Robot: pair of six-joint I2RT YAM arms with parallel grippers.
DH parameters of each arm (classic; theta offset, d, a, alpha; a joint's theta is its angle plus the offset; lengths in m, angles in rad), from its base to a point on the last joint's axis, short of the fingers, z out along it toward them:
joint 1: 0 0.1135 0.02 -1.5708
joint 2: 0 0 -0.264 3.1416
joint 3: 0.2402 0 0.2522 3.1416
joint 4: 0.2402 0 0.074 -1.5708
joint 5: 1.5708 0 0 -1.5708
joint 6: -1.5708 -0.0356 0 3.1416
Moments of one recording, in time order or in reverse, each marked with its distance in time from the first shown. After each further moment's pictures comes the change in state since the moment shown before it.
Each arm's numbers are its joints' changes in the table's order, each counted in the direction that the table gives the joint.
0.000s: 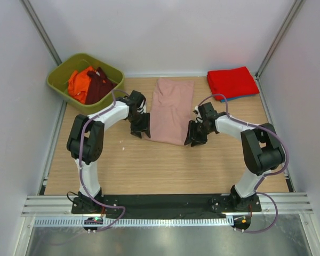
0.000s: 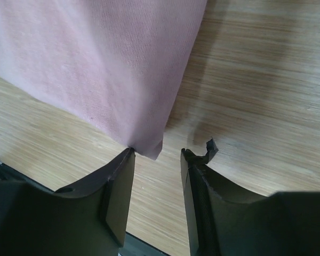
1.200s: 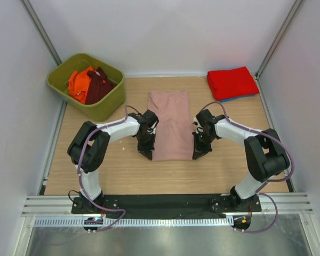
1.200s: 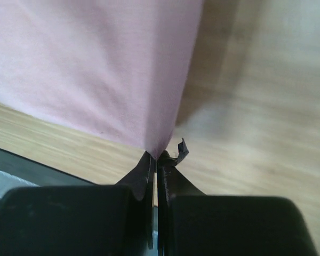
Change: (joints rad) left arm -0.181 -0.066 -0.192 0.002 -0.012 0.097; right arm 0.052 -0.050 -0.021 0.245 0.048 0.058
